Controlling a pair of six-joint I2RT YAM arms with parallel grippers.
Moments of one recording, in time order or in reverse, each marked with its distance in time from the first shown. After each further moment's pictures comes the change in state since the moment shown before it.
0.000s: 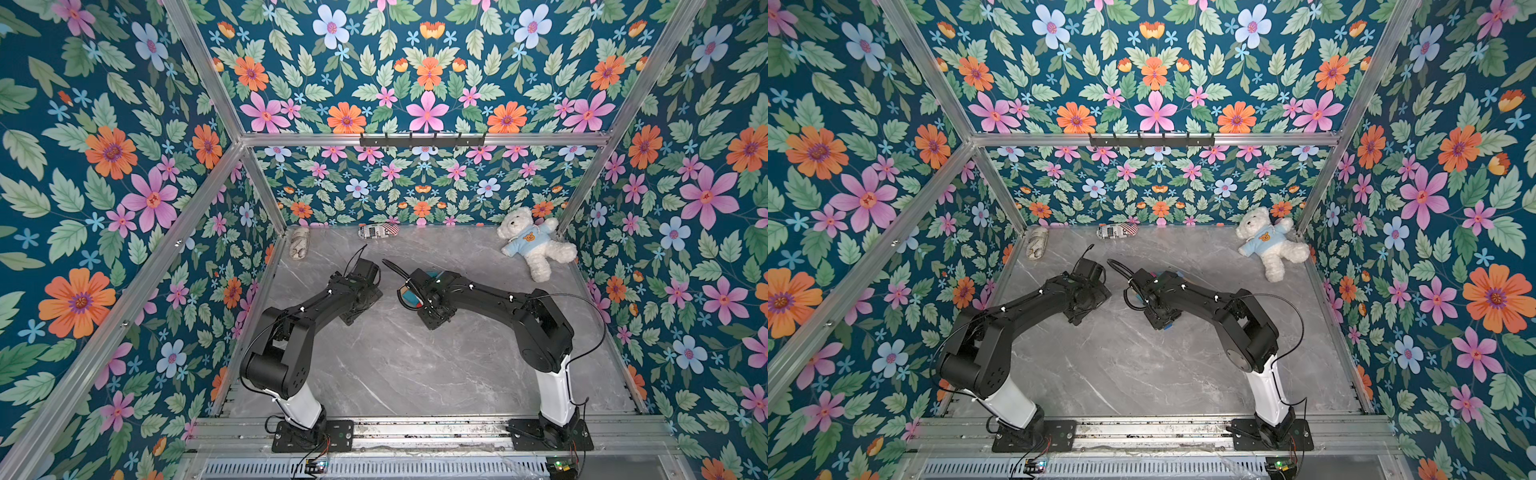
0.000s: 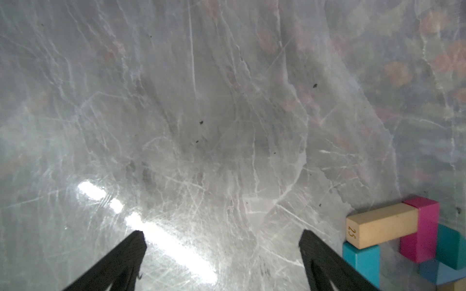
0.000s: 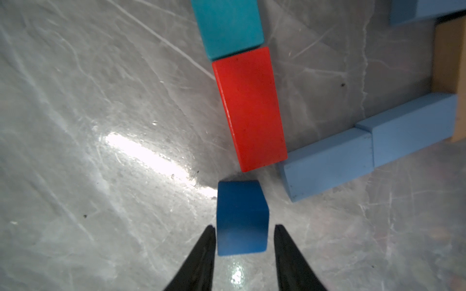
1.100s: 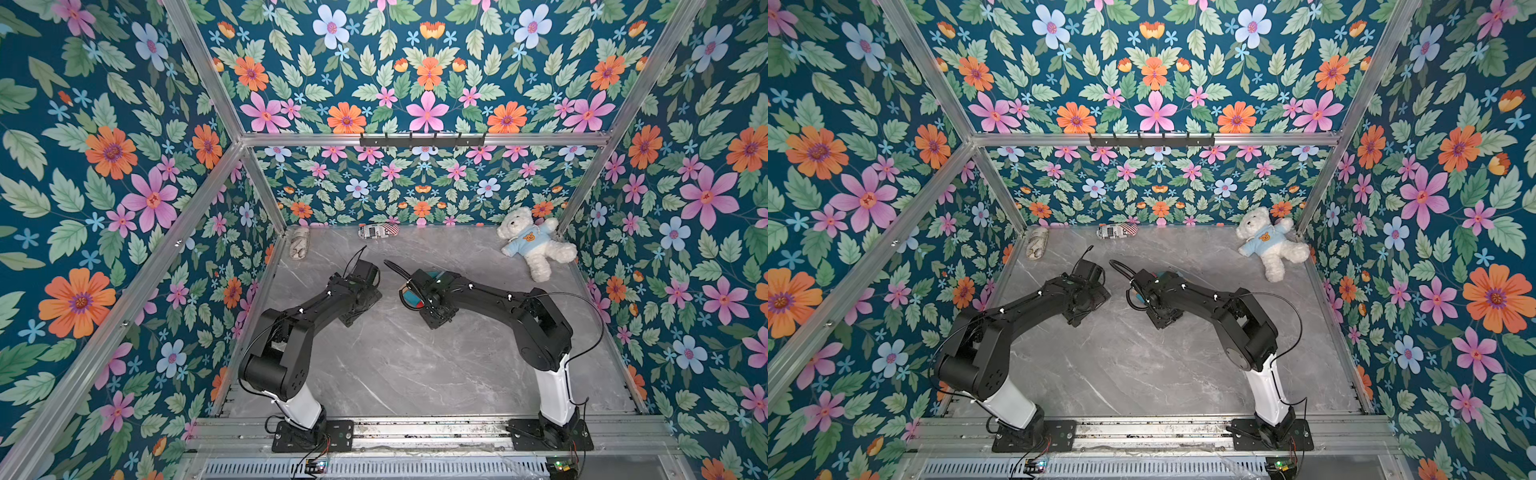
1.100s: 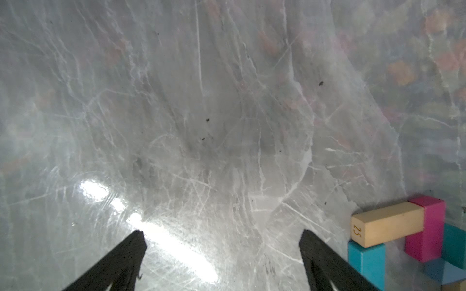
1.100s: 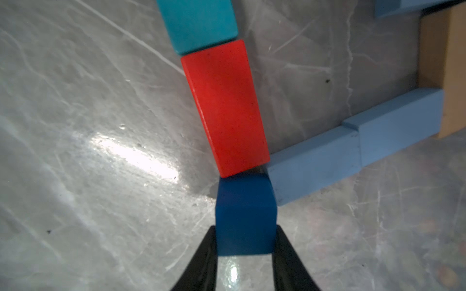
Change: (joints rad) left arm 0.000 -0.013 -0.016 0.000 -0.002 0.000; right arm -0.010 0.012 -0.007 0.004 0.046 0.000
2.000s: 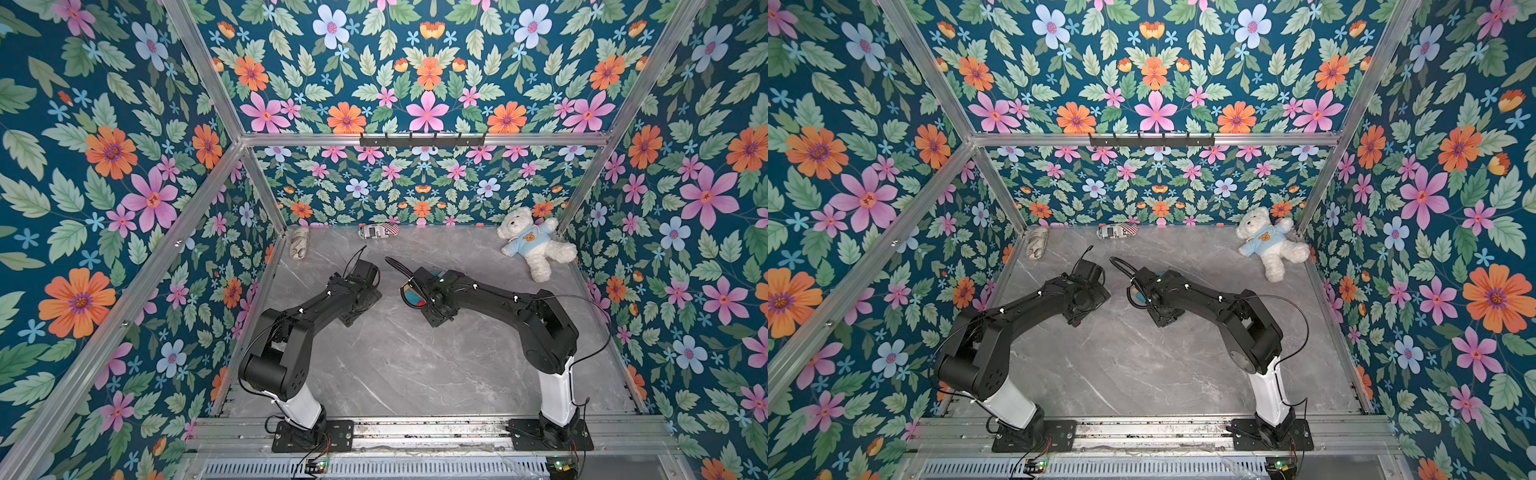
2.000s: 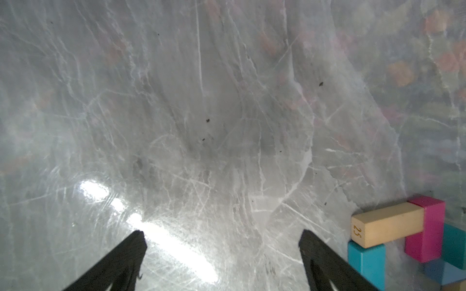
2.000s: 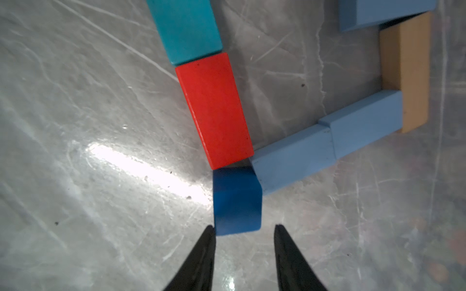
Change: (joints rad) left arm 0.001 0.000 -0.001 0.000 0.000 0.000; right arm 0.000 -0.055 -0.022 0.002 0.032 0.009
